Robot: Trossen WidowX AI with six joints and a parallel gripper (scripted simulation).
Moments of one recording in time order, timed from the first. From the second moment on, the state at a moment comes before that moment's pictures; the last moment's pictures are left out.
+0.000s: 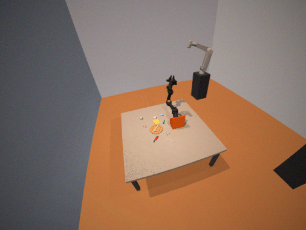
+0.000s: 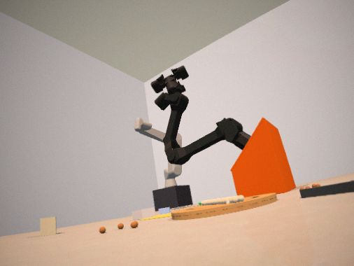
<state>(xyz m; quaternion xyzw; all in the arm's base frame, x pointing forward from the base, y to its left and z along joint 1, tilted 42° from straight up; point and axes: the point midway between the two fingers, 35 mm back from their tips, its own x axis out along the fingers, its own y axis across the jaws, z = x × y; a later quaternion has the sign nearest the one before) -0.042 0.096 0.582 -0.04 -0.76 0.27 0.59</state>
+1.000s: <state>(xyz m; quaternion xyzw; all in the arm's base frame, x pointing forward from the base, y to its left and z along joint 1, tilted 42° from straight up) 0.075 0.249 0.517 -0.25 -0.55 0.35 0.71</state>
